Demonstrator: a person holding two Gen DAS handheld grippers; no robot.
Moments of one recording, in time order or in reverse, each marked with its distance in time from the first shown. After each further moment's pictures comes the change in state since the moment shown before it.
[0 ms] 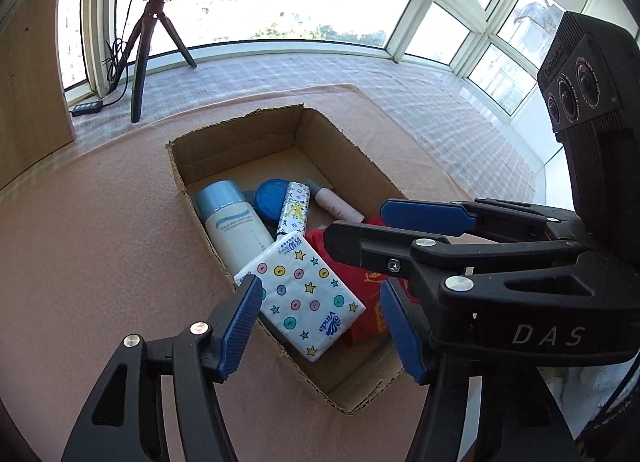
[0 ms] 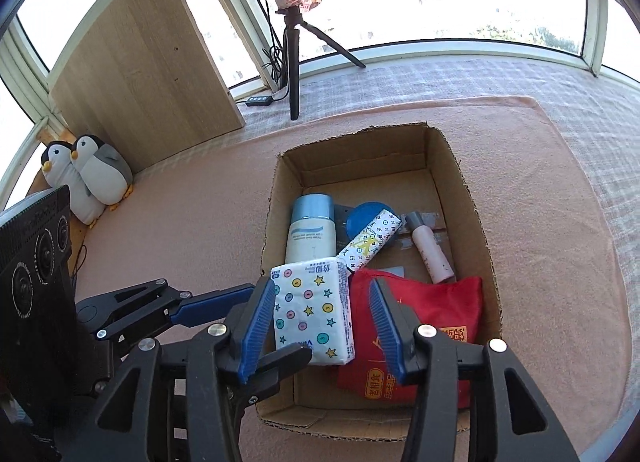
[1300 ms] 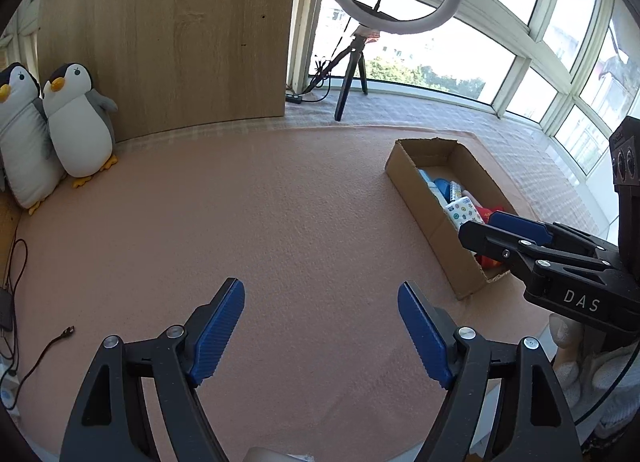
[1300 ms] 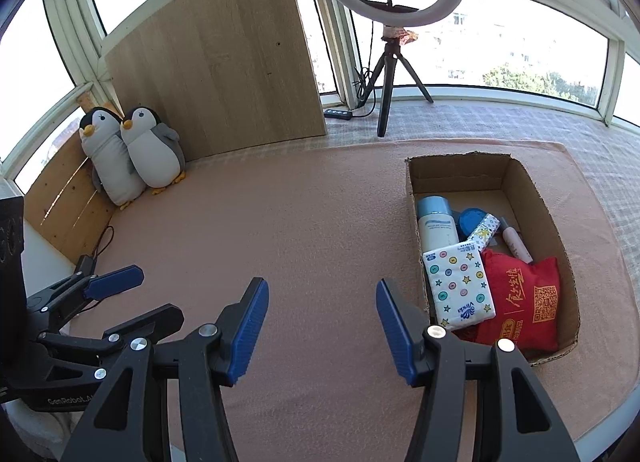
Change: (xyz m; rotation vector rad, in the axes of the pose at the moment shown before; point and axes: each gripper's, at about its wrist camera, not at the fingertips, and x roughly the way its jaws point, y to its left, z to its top) left arm -0.202 0.115 -0.127 -0.217 -0.139 0.325; right arm -0.024 0.150 -0.057 -0.132 -0.114 -0.011
